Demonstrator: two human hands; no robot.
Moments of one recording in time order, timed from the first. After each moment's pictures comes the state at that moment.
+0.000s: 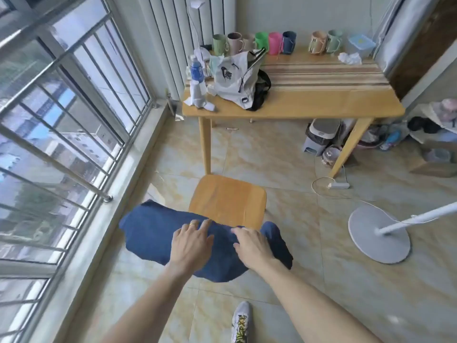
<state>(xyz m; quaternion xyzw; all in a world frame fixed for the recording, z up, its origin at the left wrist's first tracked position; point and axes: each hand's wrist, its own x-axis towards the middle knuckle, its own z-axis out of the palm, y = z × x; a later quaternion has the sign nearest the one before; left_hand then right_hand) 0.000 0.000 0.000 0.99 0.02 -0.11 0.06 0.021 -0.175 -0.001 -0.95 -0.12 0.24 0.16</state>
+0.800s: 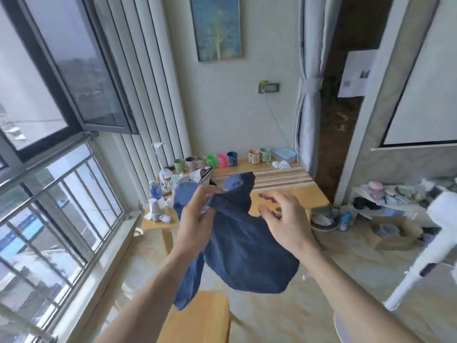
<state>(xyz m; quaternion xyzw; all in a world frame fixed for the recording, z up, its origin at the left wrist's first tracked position) 0.154 -0.229 0.296 0.81 -0.16 0.18 0.54 0.150 -0.445 0.277 -0.88 -0.05 -0.20 0.43</state>
